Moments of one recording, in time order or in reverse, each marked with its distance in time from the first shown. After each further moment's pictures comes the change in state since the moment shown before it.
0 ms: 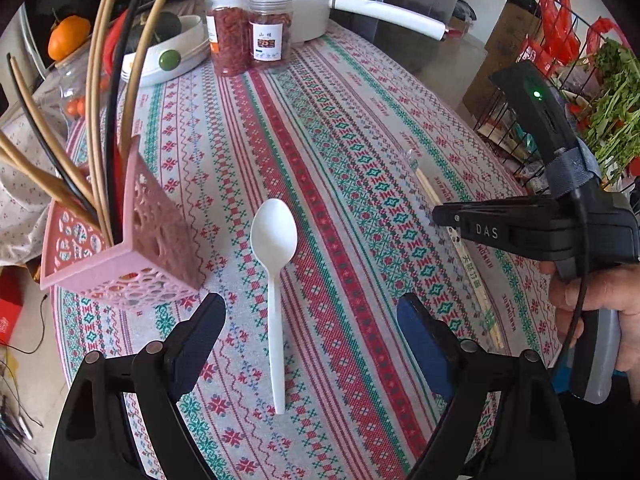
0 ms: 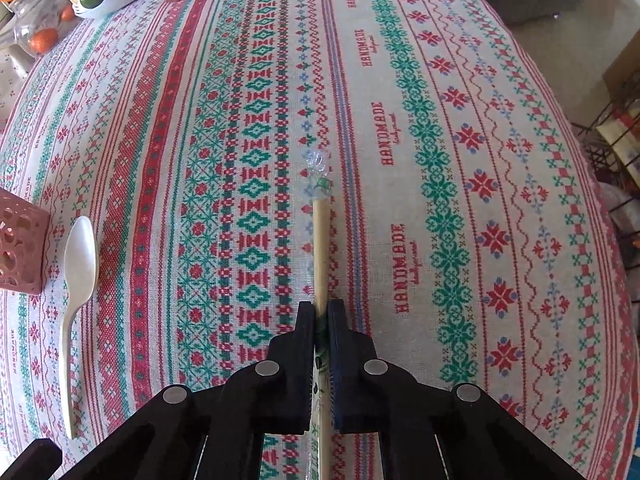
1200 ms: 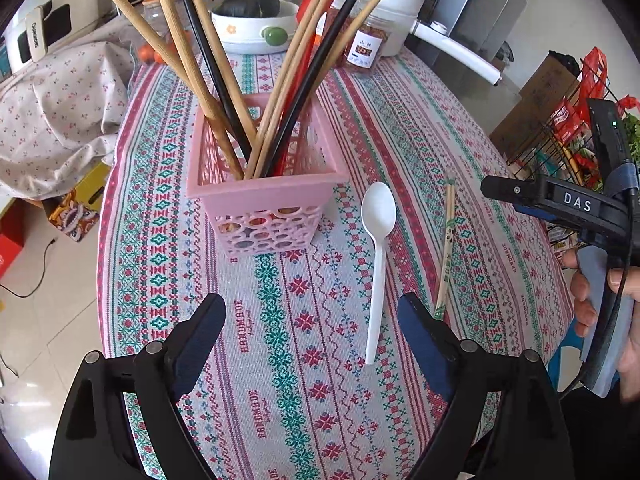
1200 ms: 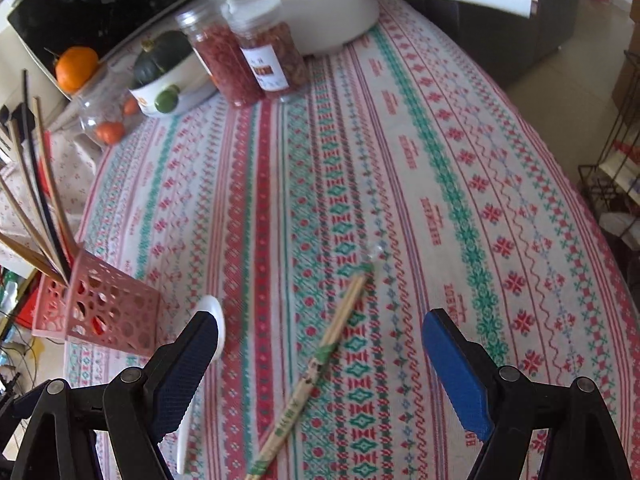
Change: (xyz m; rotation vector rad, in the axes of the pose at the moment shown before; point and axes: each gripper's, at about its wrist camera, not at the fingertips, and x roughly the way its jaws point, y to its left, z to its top) left arm -0.031 0.087 -0.042 -0.191 -0.004 -0.016; right arm -0.038 0.039 0.008 0.092 -0.163 0.126
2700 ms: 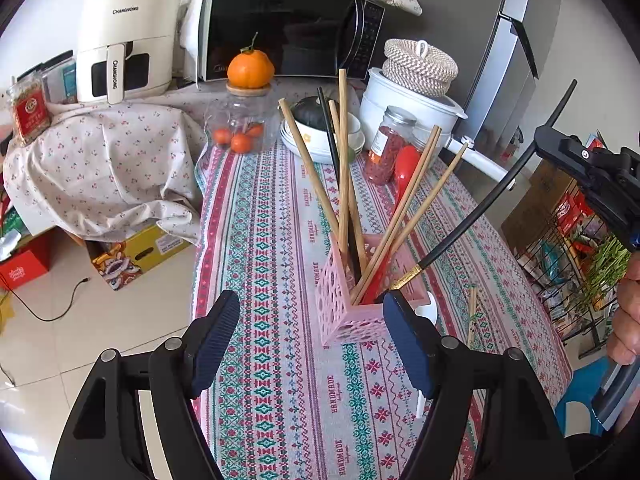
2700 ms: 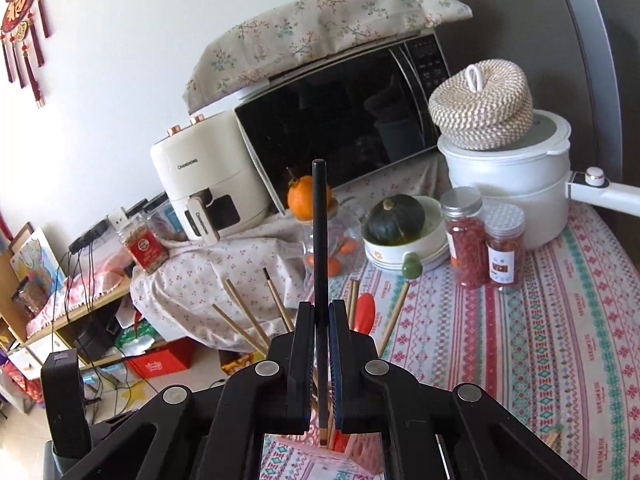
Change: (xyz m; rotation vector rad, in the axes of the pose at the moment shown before) left arm -0.077 0.079 0.014 -0.092 -0.336 0.034; right arm -0.118 0.143 0.012 -0.239 -0.474 0.430
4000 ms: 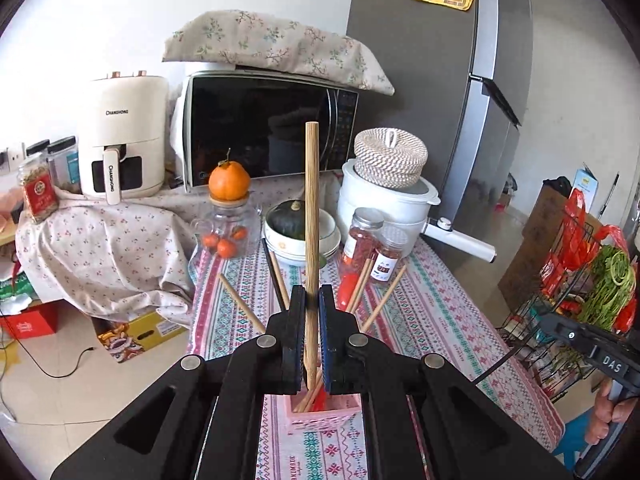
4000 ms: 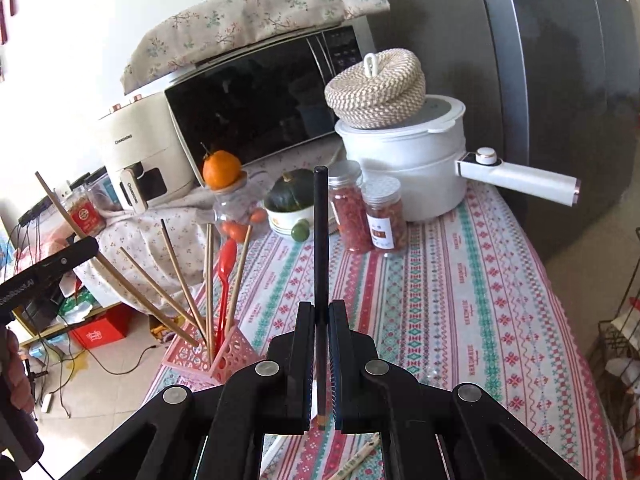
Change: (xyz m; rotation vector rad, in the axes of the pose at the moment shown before) left arm -0.052 -0.055 0.056 0.043 -0.281 0.034; right arm -0.080 -0.074 -0.026 -0.048 0.029 -0.179
